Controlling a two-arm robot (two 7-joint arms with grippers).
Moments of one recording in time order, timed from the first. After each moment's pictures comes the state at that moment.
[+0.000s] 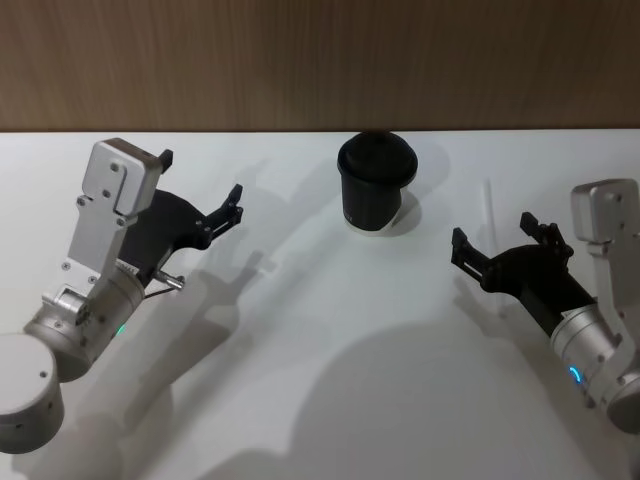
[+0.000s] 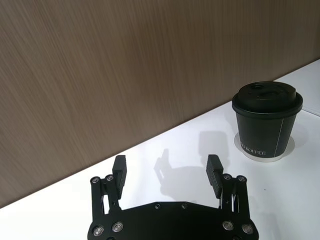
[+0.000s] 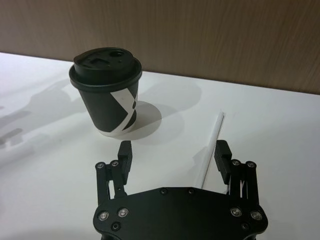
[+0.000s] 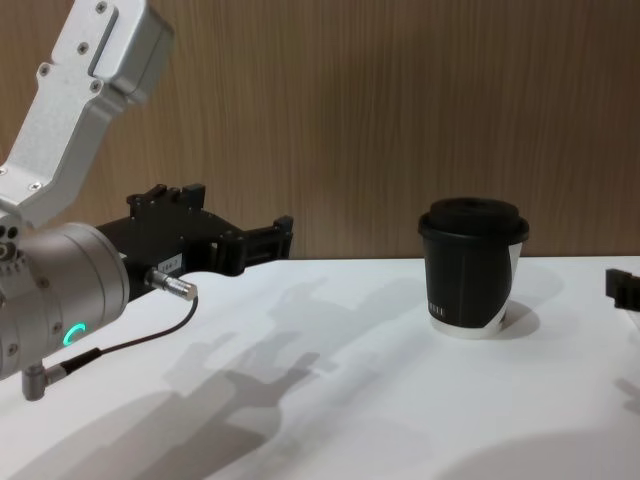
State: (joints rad) left arm -0.24 0.38 0.45 -1.63 -0.20 0.01 -0.01; right arm -0.06 0.36 -0.16 -1.83 0.27 0.24 0.03
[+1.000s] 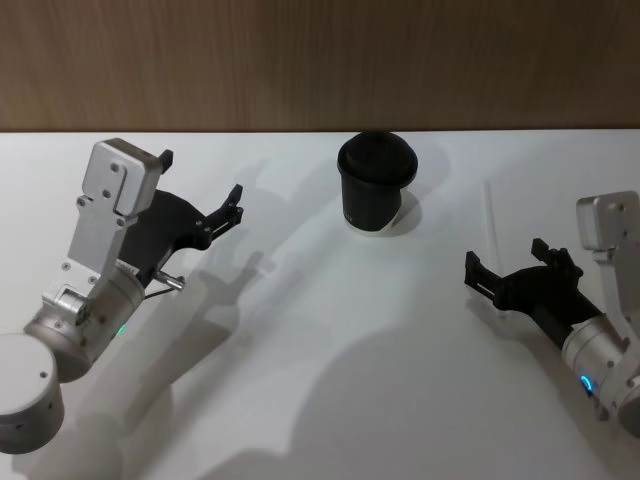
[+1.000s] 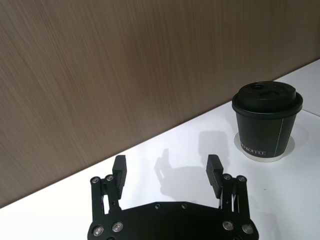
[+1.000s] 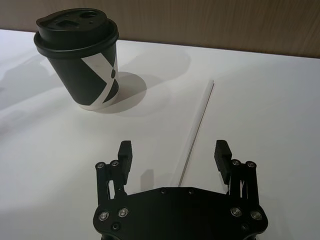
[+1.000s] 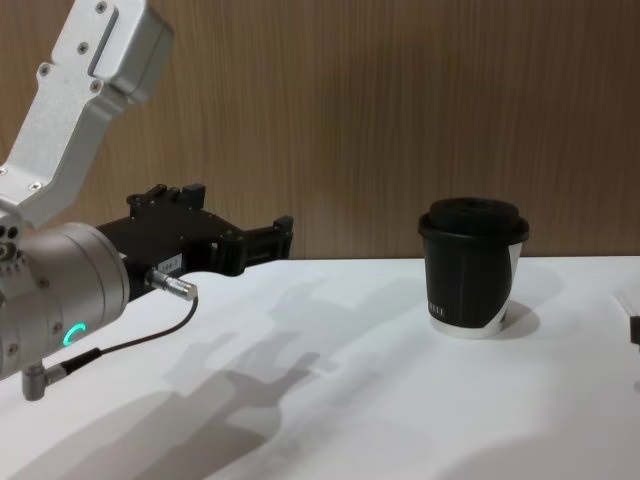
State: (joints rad) left arm -0.24 0.38 0.45 -1.63 -0.20 0.01 -0.01; right arm -0.07 0.35 -0.12 -1.80 0.28 0.34 0.05
